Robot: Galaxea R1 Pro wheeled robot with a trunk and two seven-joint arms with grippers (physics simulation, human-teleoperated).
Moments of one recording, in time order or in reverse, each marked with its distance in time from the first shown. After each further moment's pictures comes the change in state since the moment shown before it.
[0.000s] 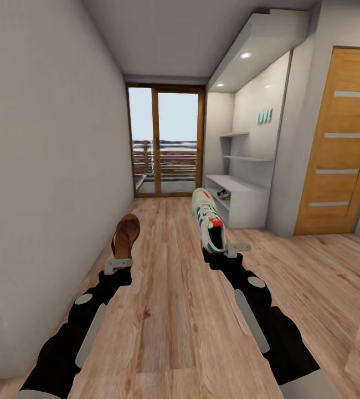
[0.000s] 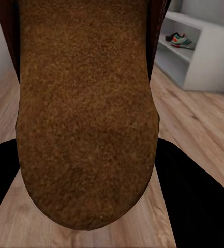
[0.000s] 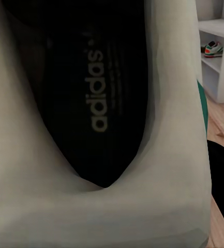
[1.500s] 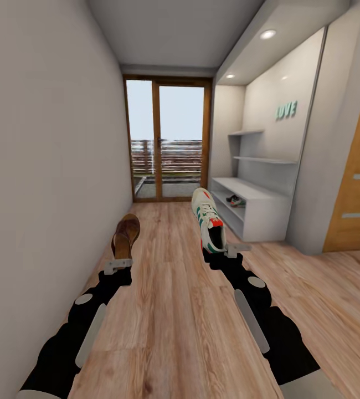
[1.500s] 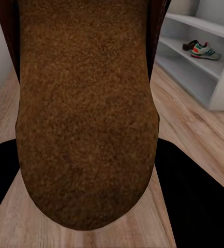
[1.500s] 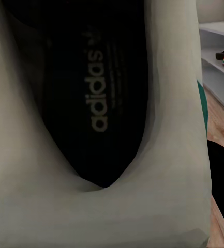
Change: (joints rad) left arm 0.000 0.000 0.000 0.000 0.000 0.000 0.000; right arm 0.000 0.000 0.000 0.000 0.000 0.000 0.000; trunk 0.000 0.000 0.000
